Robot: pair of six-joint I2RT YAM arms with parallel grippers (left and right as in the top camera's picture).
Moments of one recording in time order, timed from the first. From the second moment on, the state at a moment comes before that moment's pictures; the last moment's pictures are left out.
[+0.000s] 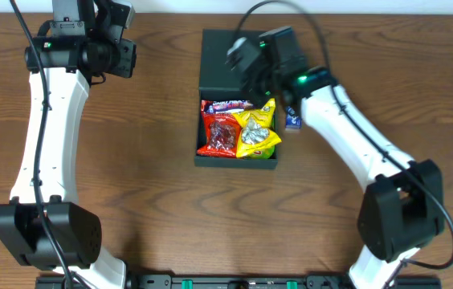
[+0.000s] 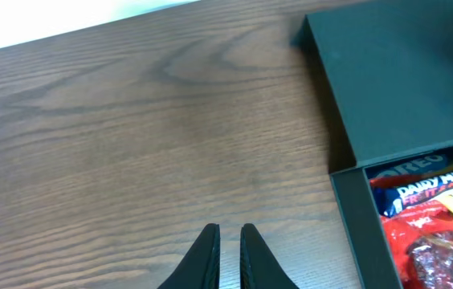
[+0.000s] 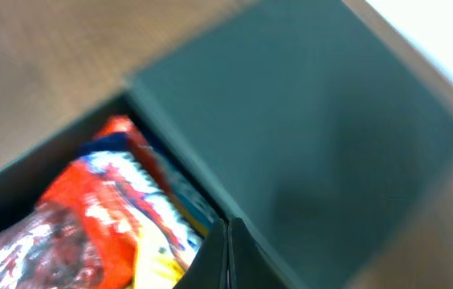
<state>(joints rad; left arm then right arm) 0.02 1.77 1.77 -0.93 0.21 0.24 0.39 1.89 1.54 -0.54 -0.16 -0.26</state>
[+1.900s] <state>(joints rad) 0.02 1.77 1.77 -0.92 0.25 0.24 0.23 2.16 1.54 -0.68 0.04 0.44</state>
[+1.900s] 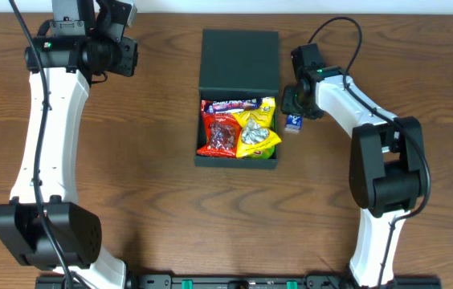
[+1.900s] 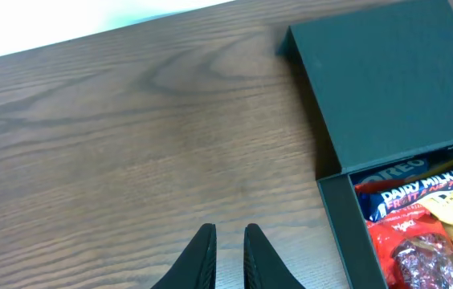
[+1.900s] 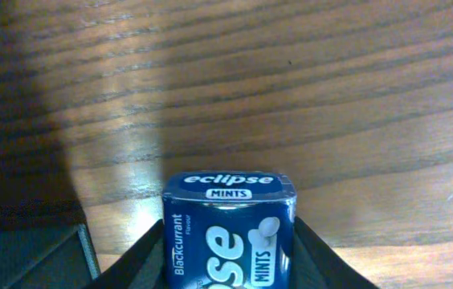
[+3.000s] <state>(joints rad) 0.02 1.77 1.77 -0.90 0.25 0.24 0.48 1.94 1.70 -0.90 -0.02 0.36</state>
